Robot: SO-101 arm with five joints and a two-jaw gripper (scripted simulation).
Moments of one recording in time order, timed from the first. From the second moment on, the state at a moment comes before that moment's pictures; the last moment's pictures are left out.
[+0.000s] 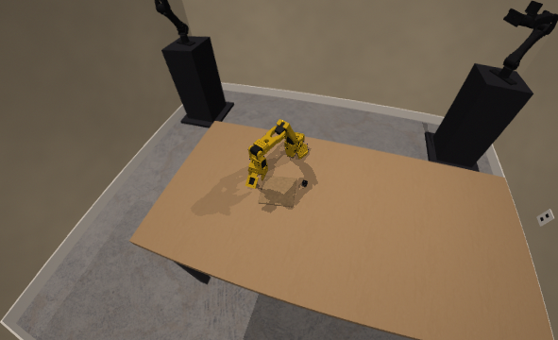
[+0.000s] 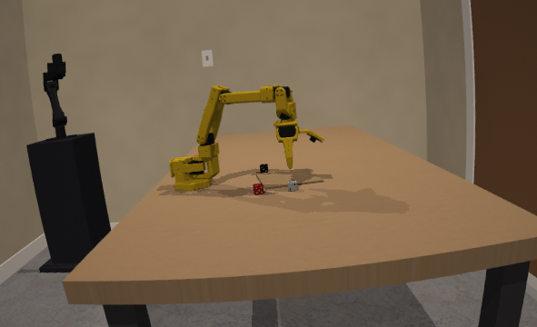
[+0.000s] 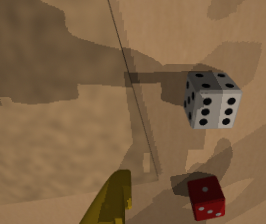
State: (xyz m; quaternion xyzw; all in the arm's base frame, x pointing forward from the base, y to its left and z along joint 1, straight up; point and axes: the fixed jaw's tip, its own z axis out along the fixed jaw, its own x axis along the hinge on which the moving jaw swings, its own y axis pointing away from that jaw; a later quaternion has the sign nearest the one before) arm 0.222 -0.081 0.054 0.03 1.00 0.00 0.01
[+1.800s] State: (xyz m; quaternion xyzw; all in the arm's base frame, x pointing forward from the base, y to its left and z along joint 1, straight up) arm 0.225 -0.097 0.053 0.04 1.00 0.00 0.00
